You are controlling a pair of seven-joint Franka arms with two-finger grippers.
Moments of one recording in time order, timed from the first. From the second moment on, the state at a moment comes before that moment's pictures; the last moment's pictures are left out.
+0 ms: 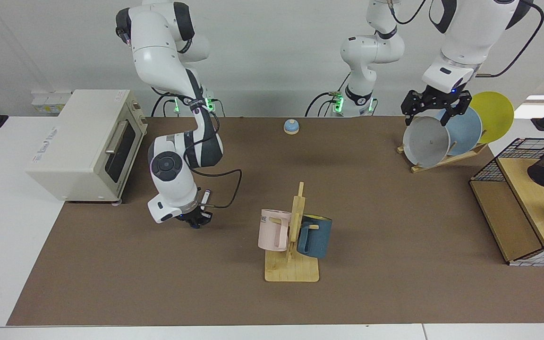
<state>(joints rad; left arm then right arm) -0.01 -0.10 -0.08 -1.72 0.05 1.62 0.03 0.13 0.55 0.06 -1.62 -0.06 2.12 0.43</state>
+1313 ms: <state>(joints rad) -0.02 -0.12 -0.09 -1.78 -0.09 1.57 0.39 0.16 0.29 0.06 -1.53 0.30 1.73 0.95</state>
